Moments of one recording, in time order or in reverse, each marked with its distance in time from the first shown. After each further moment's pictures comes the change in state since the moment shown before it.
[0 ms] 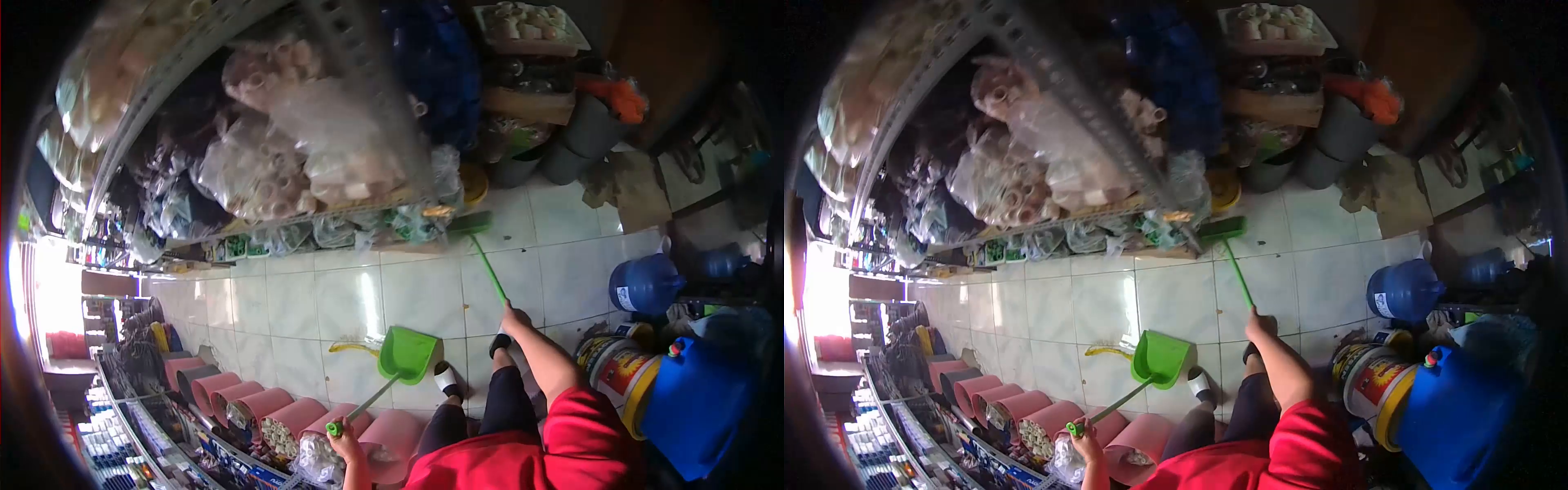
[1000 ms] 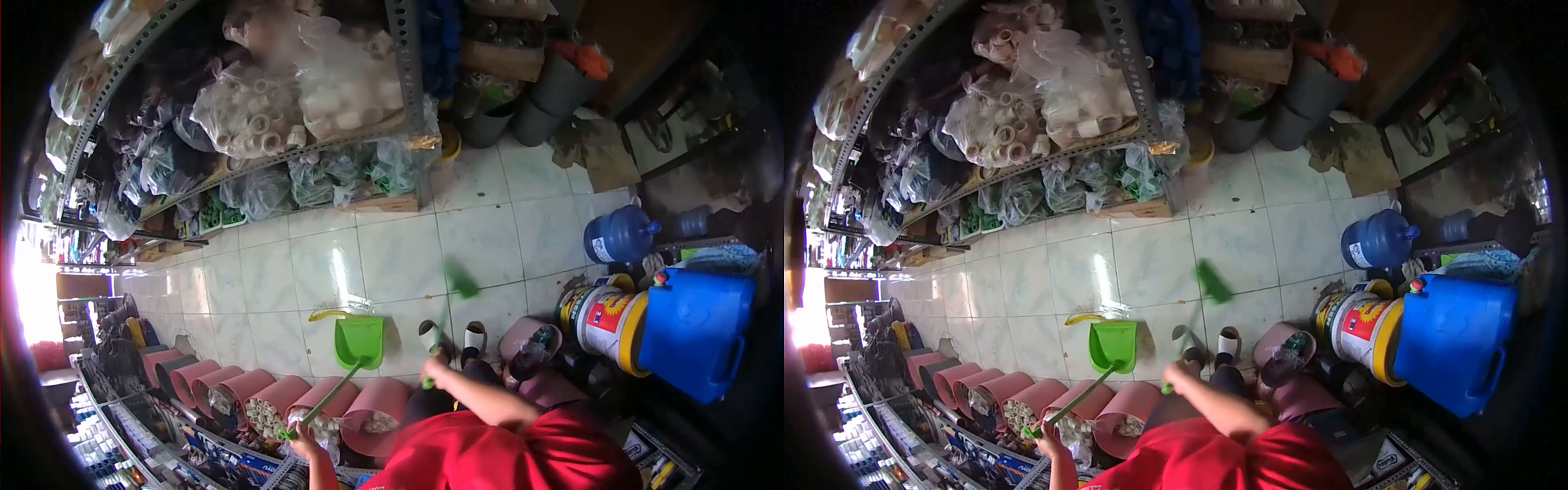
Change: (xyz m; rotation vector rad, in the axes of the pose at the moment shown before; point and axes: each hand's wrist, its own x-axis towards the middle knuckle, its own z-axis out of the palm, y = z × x) left_hand 0.061 -0.054 -0.203 0.019 0.158 -0.171; right_hand -0.219 -0.018 0.249 1.101 -0.322 0.239
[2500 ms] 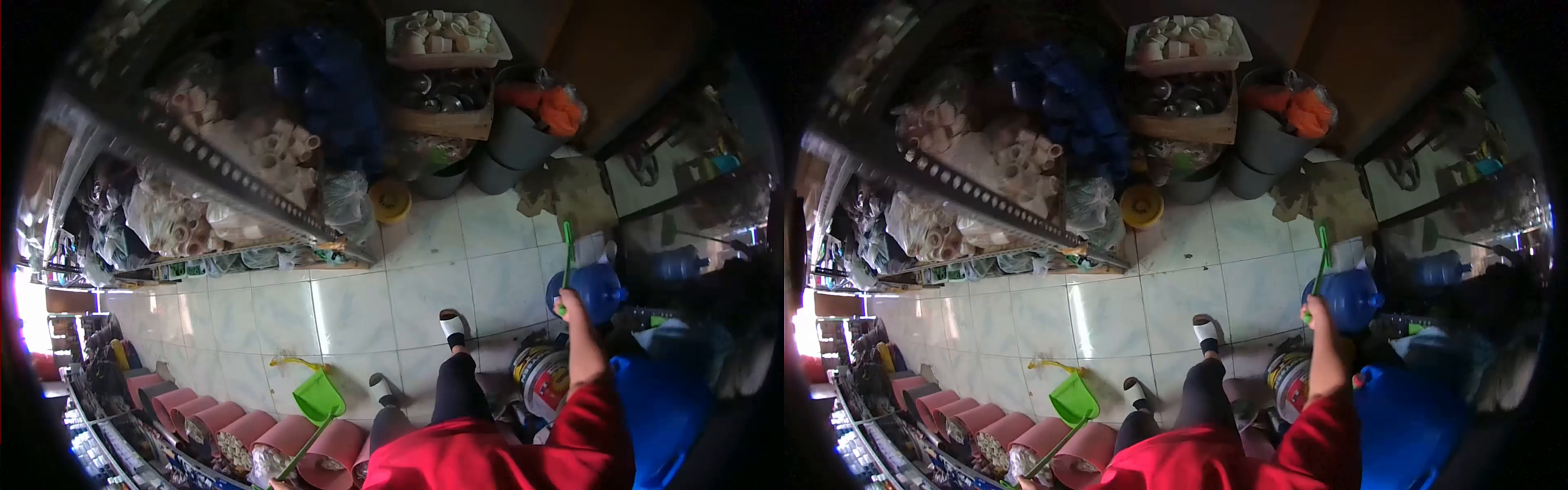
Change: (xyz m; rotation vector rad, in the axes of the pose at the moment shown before) left_hand -0.094 -0.026 0.100 0.034 0.481 -0.011; right_hand 0.124 -0.385 -0.552 0.416 0.295 -0.283
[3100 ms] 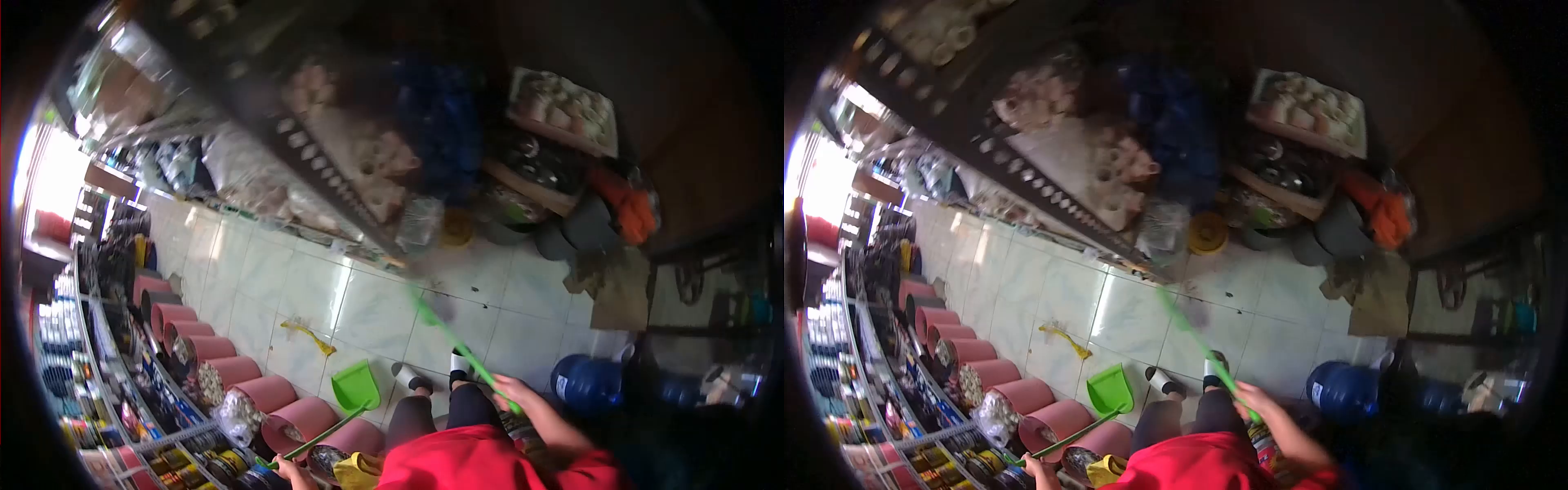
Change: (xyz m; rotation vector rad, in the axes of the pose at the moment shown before) left_hand -0.154 -0.010 -0.016 -0.183 0.395 -0.247; right_hand -0.201 0.005 0.162 -0.795 -0.905 0.290
